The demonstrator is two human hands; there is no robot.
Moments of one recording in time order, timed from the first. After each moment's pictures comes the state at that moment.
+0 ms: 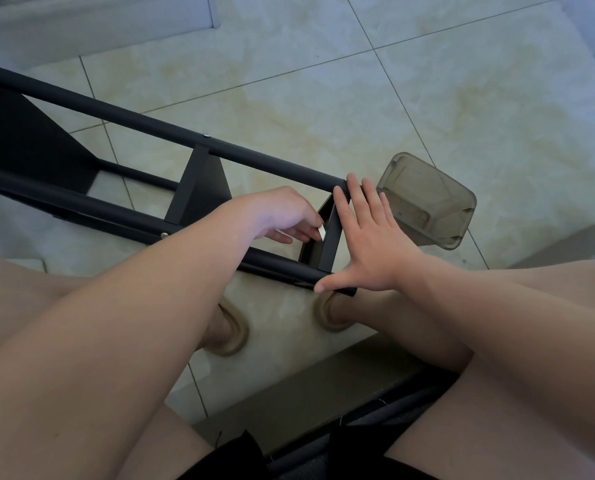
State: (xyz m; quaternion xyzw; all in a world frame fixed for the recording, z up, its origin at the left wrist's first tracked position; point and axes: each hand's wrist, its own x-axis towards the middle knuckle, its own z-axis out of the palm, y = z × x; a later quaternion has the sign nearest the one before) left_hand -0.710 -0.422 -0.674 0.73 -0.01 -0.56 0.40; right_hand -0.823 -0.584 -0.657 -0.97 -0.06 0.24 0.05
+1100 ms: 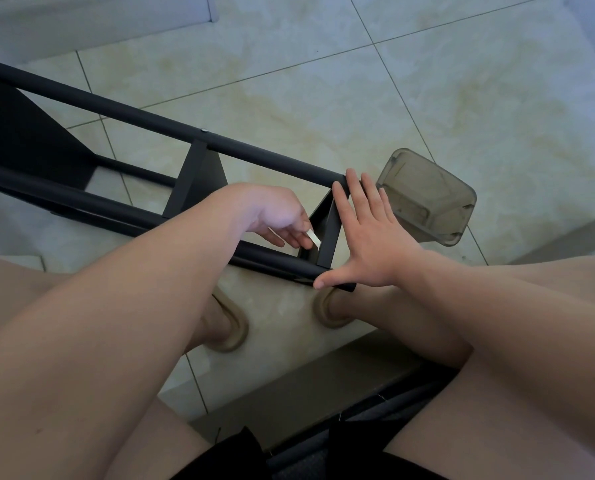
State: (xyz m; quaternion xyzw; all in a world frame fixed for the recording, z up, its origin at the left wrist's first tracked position) left_hand -0.707 -0.414 -0.665 0.72 -0.07 -0.61 0.32; right_hand -0.823 -0.584 -0.656 -0.97 -0.06 0.25 0.05
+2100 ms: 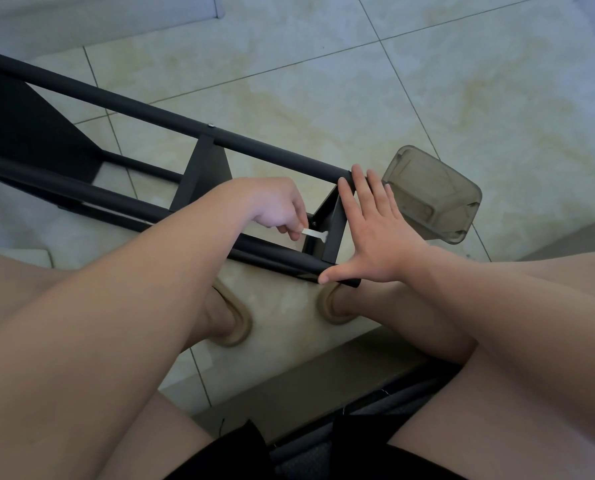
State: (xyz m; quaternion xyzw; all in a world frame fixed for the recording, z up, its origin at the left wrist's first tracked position) left_hand -0.700 -0.403 -0.657 0.81 -0.22 -0.52 0.18; right_hand -0.824 -0.583 -0.656 -0.97 -0.05 0.25 0.06
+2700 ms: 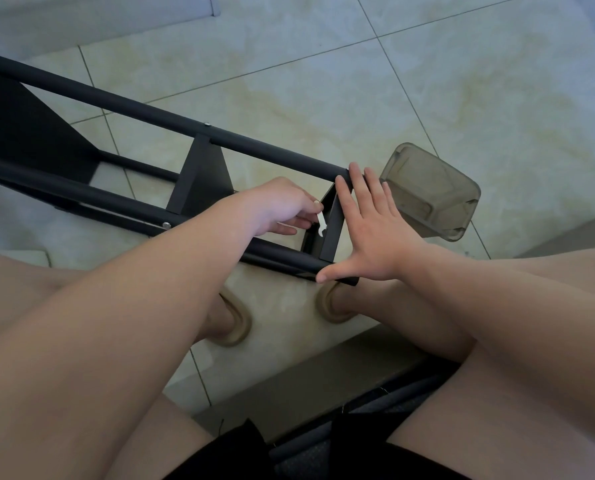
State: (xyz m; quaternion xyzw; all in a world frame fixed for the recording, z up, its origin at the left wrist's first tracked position) left_hand -0.719 -0.417 -0.670 0.73 0.05 -0.51 0.45; right_hand -0.823 -0.584 -0.658 -0.97 -0.06 0.24 0.06
